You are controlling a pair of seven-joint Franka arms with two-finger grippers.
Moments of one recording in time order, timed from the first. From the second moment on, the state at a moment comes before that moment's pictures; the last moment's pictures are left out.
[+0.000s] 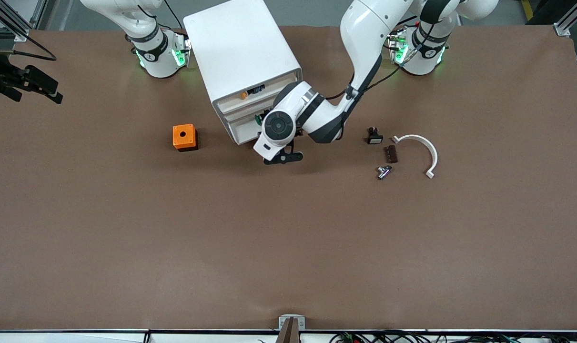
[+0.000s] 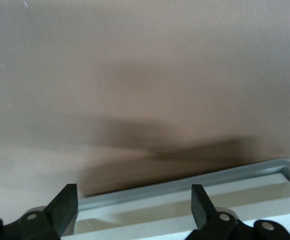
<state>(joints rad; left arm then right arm) -0.86 0.79 -0.05 -1.40 -0.33 1.94 -0.87 0.01 -0.18 -0.04 -1.71 0.01 1.49 0.05</state>
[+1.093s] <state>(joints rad) -0.88 0.82 -0.09 -1.40 -0.40 1.93 -0.91 0.01 -0.18 -0.03 -1.70 0.00 1.50 0.05</state>
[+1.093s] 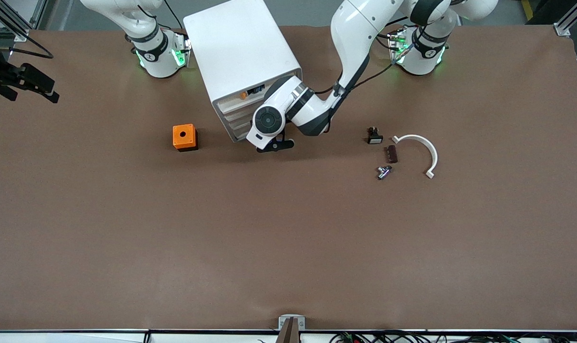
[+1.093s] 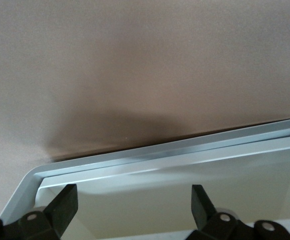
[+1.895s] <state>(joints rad) -0.53 0.67 -0.06 -1.35 -0.25 1.93 -0.84 0.01 -0.18 -0.03 -1.70 0.00 1.50 0.05</state>
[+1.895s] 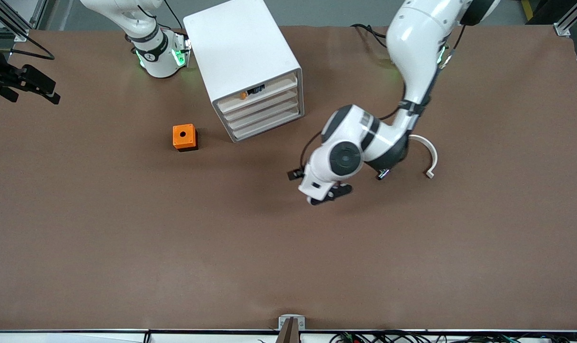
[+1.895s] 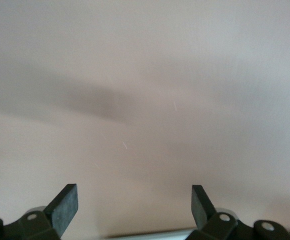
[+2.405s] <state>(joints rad) -0.26 0.45 -0.06 -1.35 -0.04 1.81 -0.76 0.01 -0.18 -0.03 -1.70 0.00 1.50 0.05</state>
